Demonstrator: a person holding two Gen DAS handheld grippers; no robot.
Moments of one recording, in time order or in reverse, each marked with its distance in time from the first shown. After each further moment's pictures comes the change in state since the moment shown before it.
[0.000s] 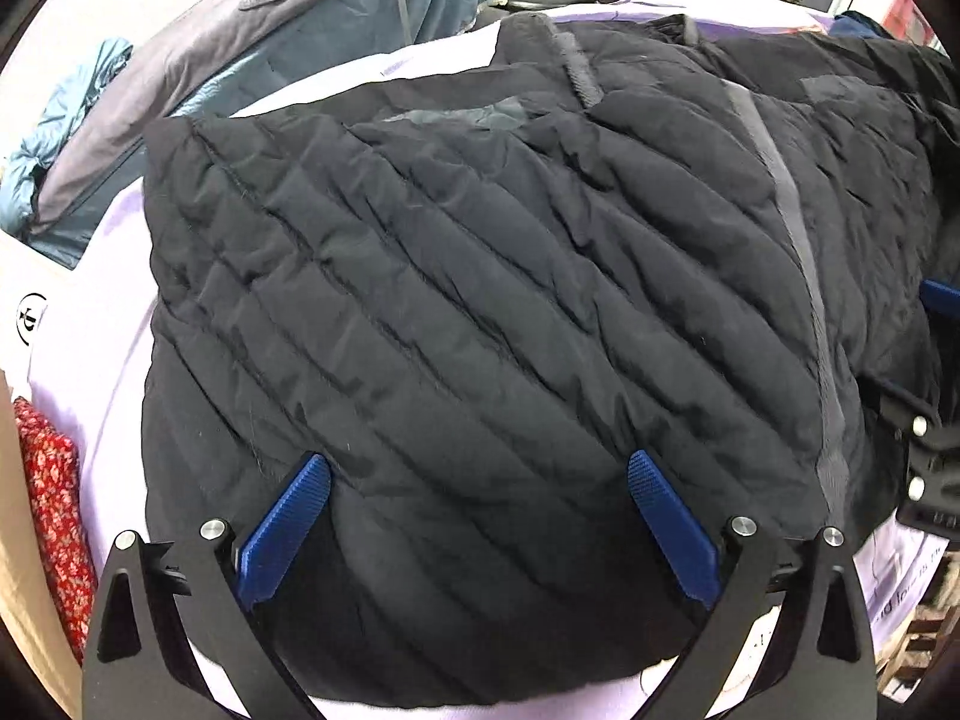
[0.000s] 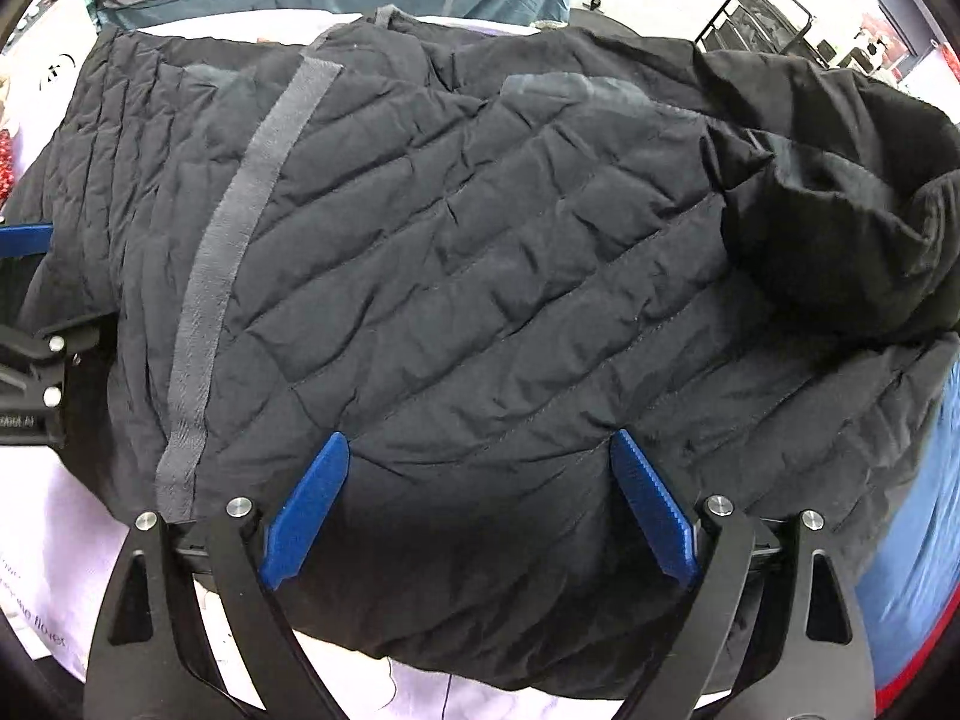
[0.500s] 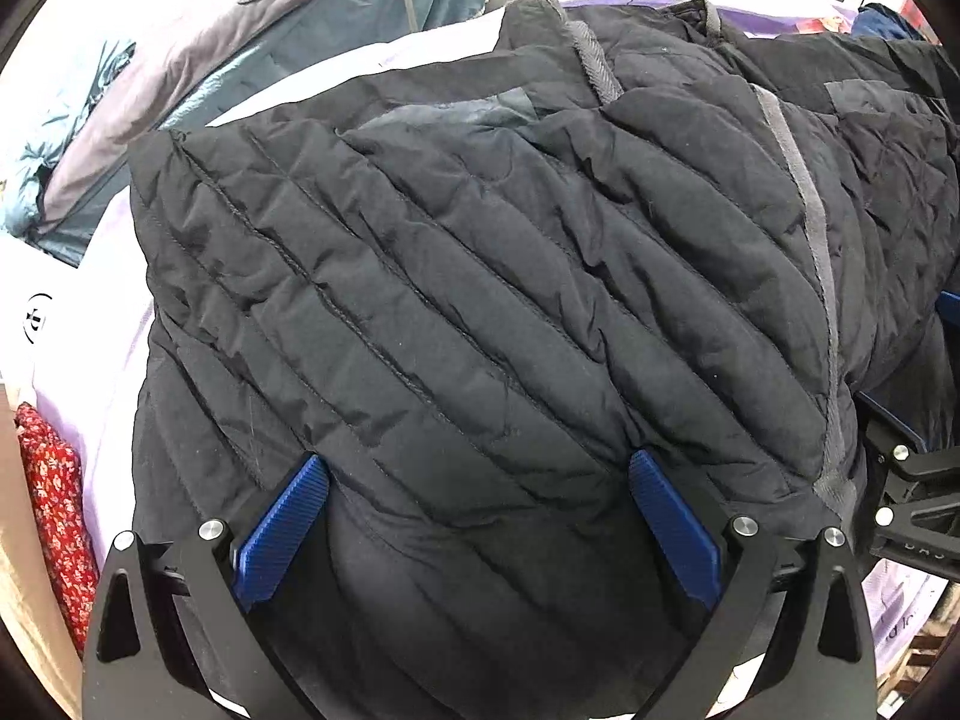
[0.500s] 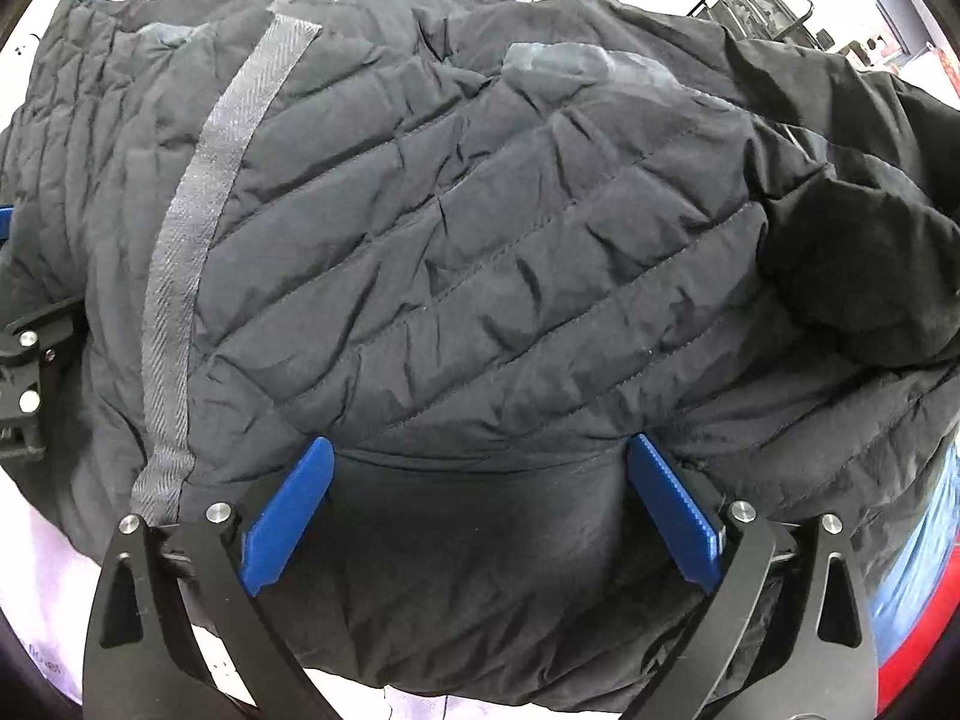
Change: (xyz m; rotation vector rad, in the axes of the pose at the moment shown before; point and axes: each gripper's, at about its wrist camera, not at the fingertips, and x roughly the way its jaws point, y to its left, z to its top) left arm 0.014 0.000 0.021 0.001 0.018 0.043; right arm 0.038 0.012 0.029 -0.001 0.090 -0.086
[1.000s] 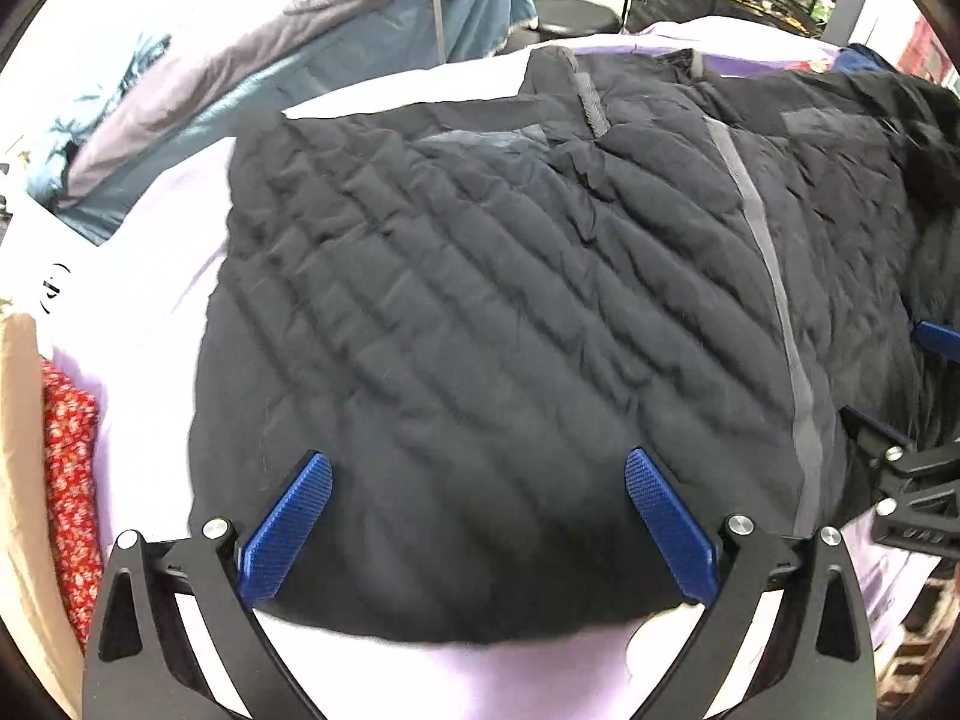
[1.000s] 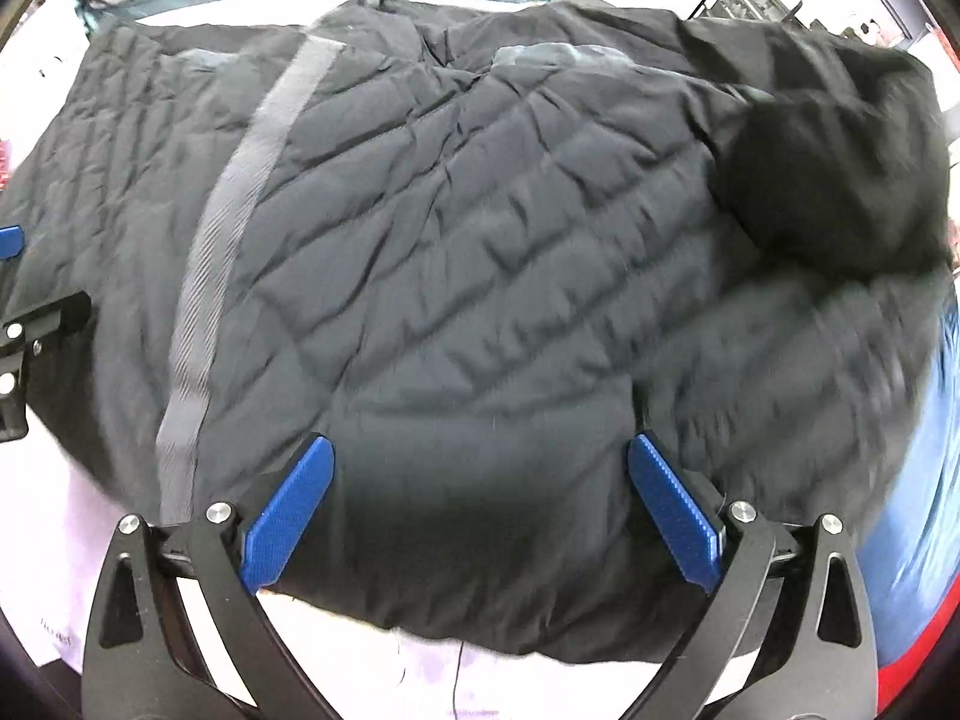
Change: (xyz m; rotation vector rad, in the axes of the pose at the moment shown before) left arm -0.060 -0.001 -0.059 -0.065 -0.088 -0.005; right arm -0.029 -0.003 -0.029 0.032 -0.068 0.091
